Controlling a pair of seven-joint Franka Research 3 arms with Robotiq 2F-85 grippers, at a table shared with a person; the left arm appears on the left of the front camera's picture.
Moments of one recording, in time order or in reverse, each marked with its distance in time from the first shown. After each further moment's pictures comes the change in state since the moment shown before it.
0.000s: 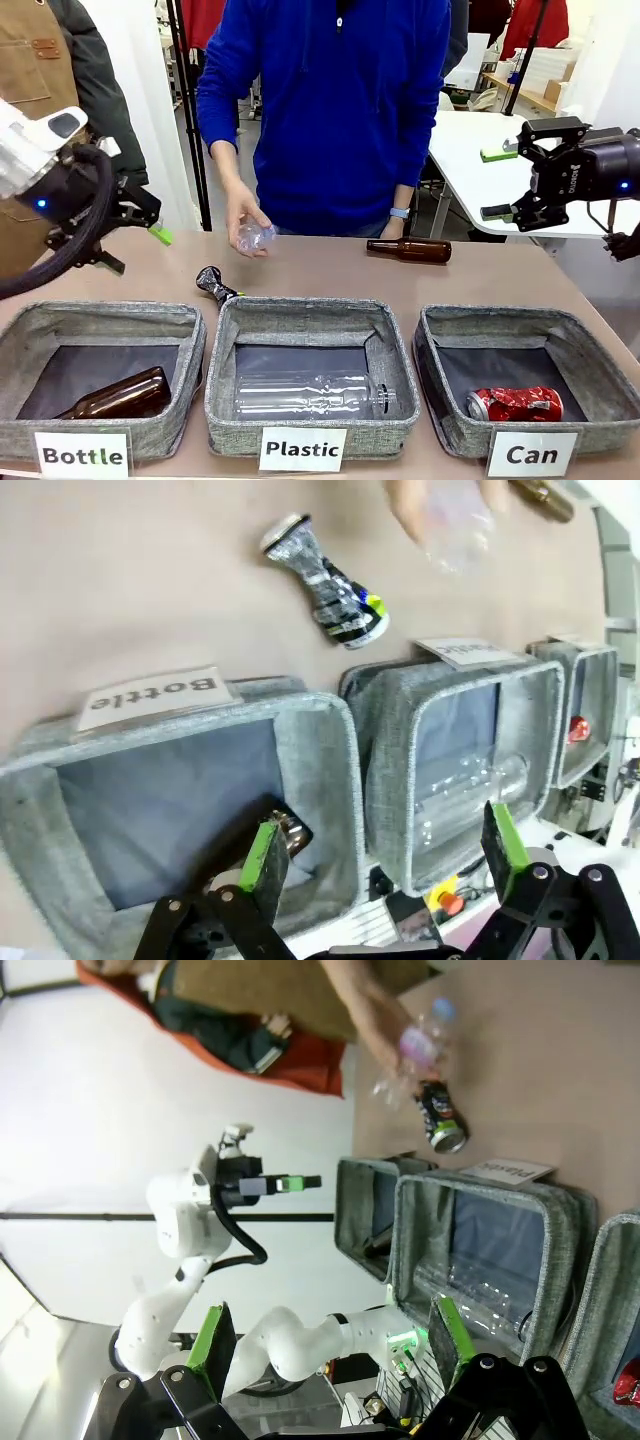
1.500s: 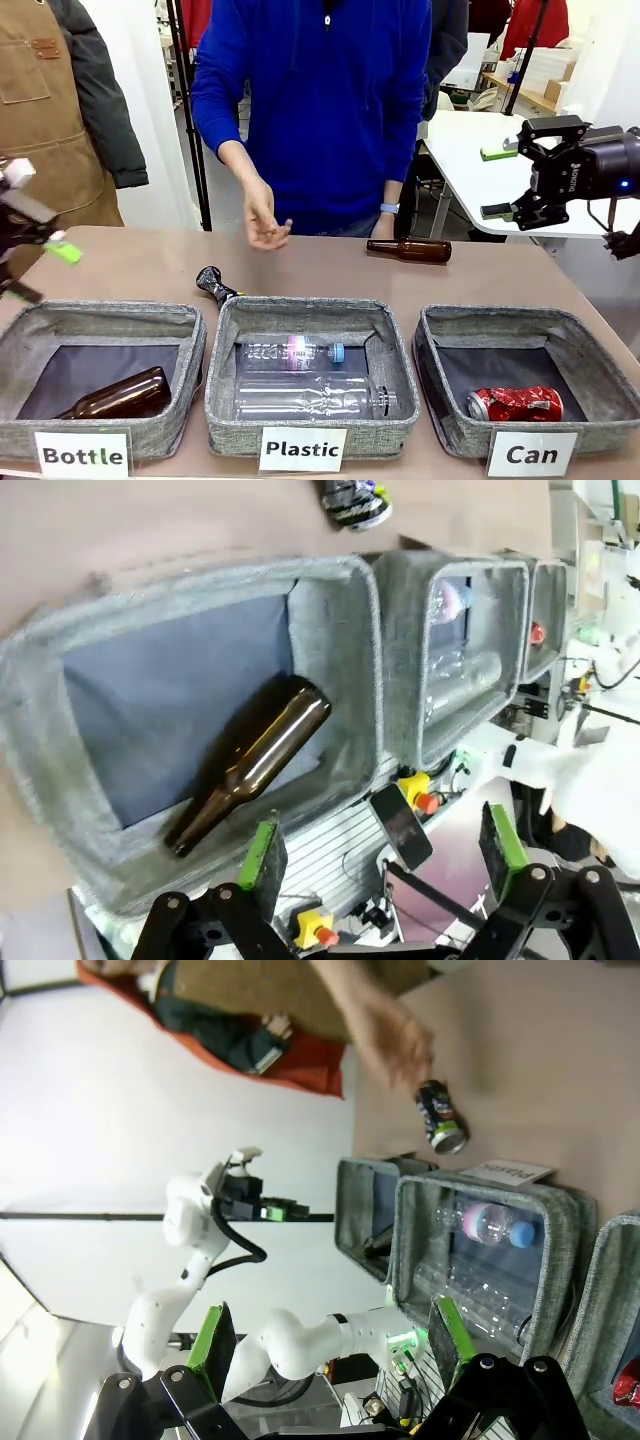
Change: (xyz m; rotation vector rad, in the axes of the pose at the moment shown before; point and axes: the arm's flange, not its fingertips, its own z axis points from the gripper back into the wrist) left arm -0.033 0.083 0.048 -0.175 0.187 0.017; right arm 0.001 0.001 0.000 -0.001 -0.001 0.003
